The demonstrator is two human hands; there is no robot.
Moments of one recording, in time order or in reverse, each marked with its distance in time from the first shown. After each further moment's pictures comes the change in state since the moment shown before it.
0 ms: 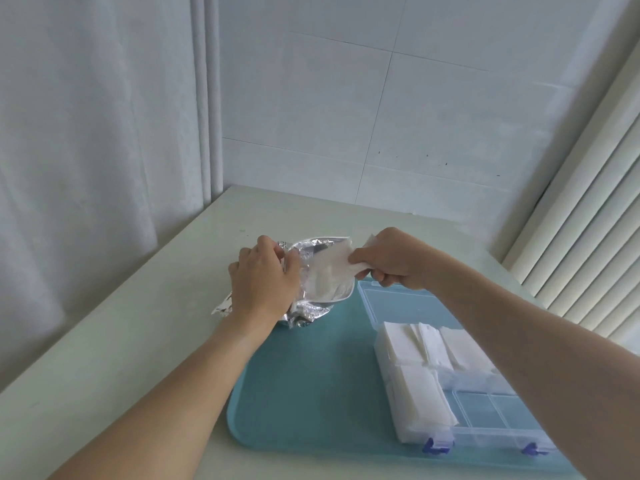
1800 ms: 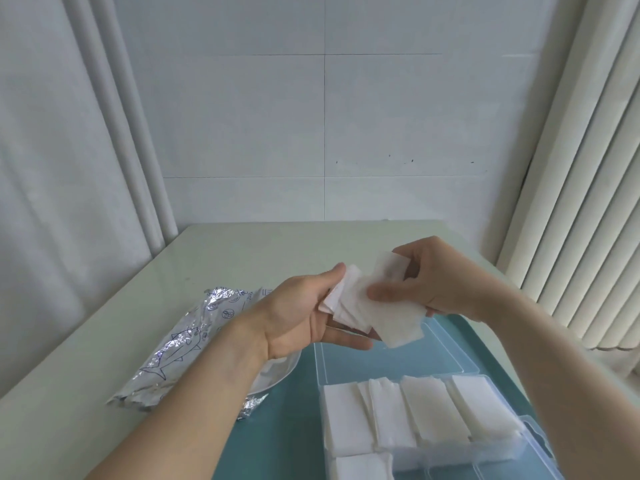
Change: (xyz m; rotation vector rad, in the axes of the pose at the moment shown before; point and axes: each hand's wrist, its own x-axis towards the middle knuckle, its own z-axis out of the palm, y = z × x) left_hand 0.017 0.130 0.052 -0.998 -1.204 -0.424; right_hand -0.007 0.081 -0.115 -0.054 0.058 -0.326
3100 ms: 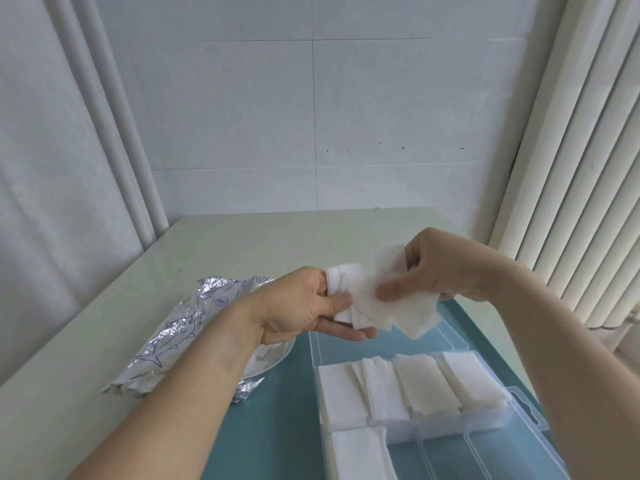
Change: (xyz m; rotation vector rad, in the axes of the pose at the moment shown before) left_hand 0.000 -0.011 -0.007 0.291 -0.157 0.040; right_hand -0.006 0.003 -0.009 0.007 -0.107 0.217
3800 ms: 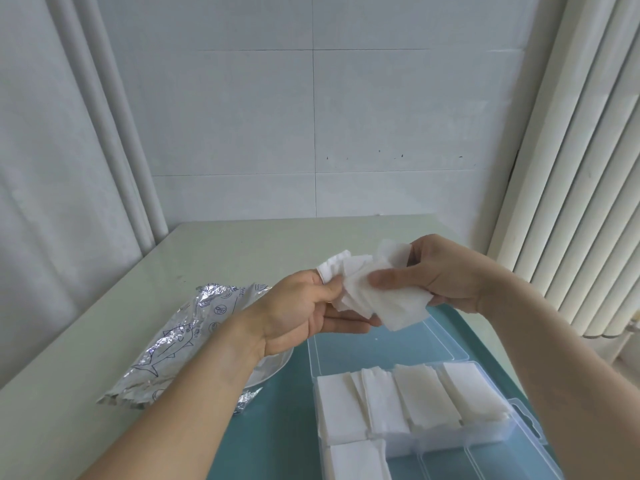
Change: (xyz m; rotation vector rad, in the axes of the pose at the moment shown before) left_hand 0.007 -0.001 0.003 -0.251 0.095 0.089; right_hand 0.011 0.009 0.003 0.269 -0.024 -0.057
